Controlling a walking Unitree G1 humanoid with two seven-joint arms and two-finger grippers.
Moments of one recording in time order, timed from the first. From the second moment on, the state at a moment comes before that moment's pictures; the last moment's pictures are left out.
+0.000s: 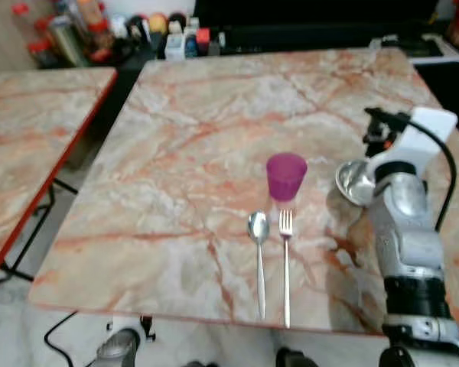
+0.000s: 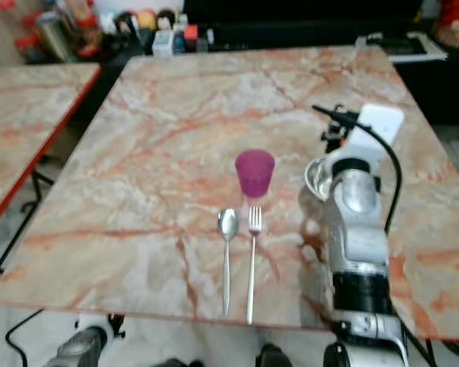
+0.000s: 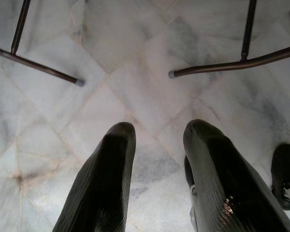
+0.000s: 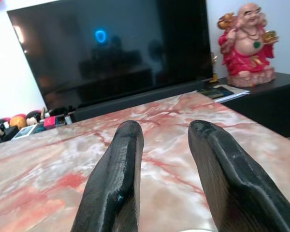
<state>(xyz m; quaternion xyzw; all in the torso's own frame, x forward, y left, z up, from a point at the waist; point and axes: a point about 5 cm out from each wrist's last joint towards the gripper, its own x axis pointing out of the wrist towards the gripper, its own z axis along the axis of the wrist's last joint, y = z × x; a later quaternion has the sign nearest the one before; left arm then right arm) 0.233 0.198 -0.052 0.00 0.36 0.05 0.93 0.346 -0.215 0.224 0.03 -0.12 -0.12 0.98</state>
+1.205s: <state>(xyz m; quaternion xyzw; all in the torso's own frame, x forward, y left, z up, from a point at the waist) 0.239 0.188 -0.050 -0.01 0.35 0.04 0.93 0.365 -0.231 0.204 0.14 0.06 -0.14 0.98</state>
